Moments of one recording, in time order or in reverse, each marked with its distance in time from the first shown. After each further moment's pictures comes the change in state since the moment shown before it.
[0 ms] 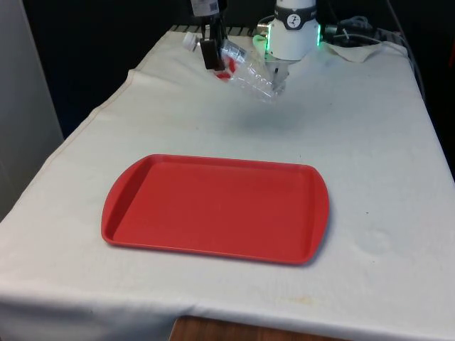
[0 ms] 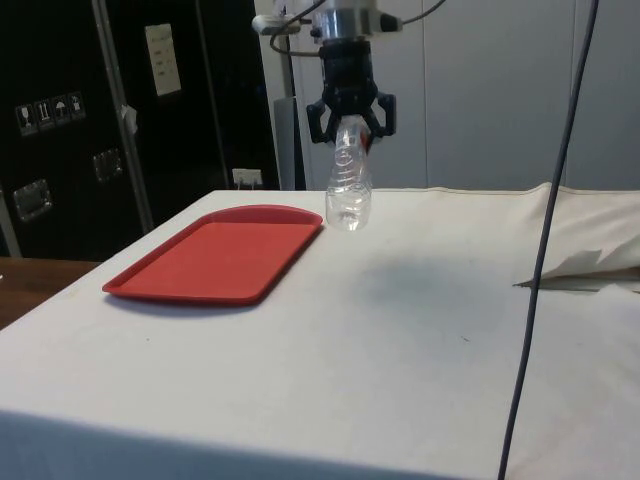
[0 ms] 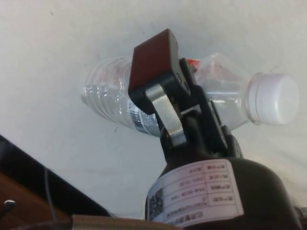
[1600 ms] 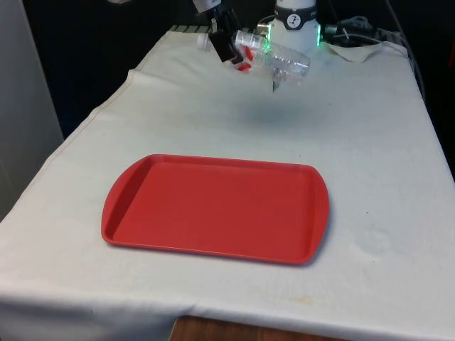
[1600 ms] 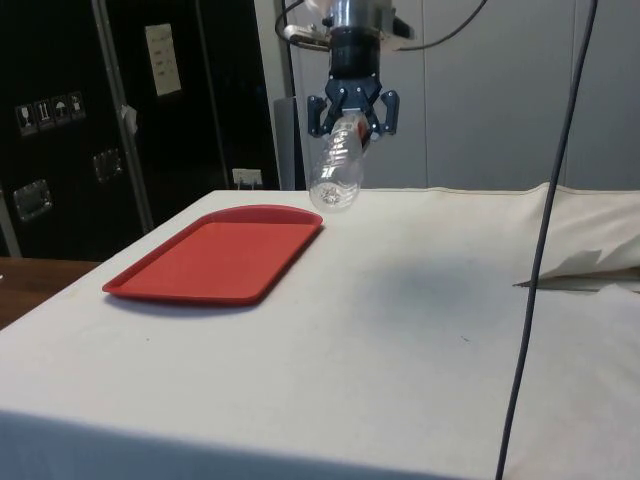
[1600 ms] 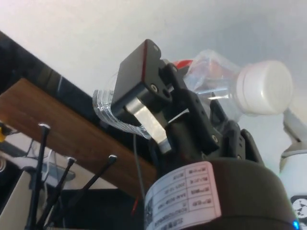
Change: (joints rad) arm 0.000 -0.014 -0.058 0.001 0.331 -0.142 -0.228
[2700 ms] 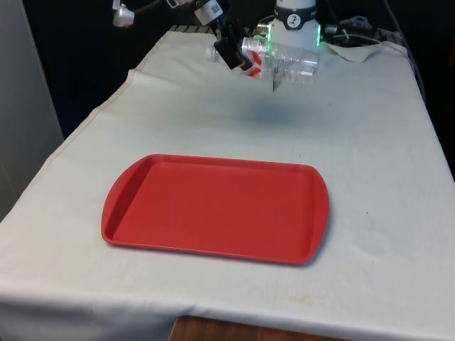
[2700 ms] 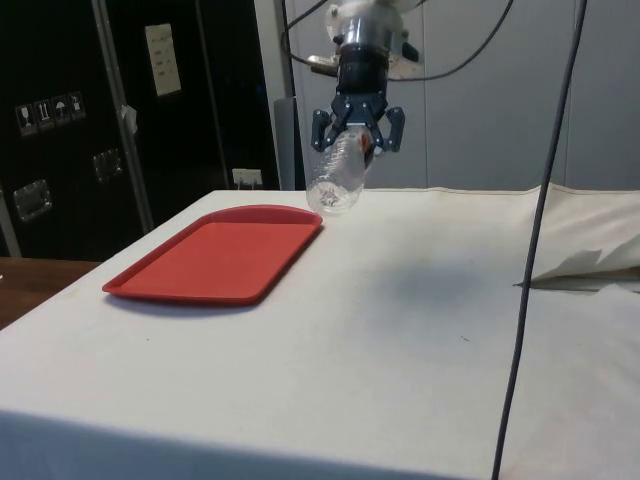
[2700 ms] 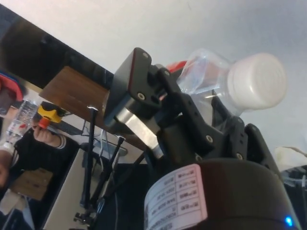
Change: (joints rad) arm 0.000 0.057 -0.036 -0.014 0.184 -0.066 -0.144
